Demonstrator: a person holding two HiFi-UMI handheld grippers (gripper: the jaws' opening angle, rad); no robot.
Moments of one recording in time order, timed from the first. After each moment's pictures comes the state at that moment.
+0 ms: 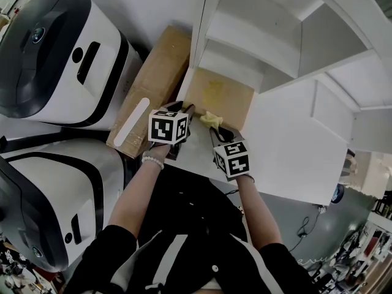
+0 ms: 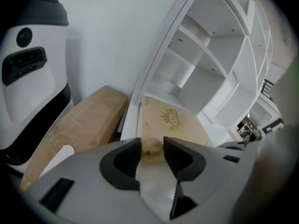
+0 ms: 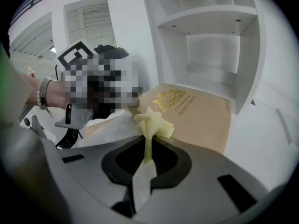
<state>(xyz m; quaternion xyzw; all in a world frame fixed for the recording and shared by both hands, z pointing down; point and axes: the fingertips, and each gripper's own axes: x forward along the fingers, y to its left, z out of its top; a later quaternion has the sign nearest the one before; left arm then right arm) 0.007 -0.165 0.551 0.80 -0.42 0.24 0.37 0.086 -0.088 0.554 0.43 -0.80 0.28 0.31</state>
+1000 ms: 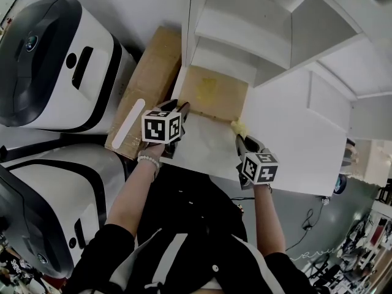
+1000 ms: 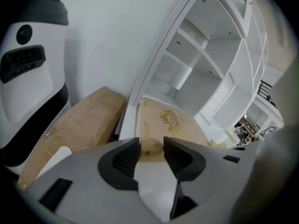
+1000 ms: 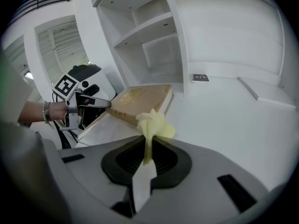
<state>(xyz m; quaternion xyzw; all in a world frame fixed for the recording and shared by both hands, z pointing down) 0.006 -0.165 0.550 0.81 -0.41 0.22 0.36 0.193 -0.043 0.549 0.54 -0.72 0.36 0.24</state>
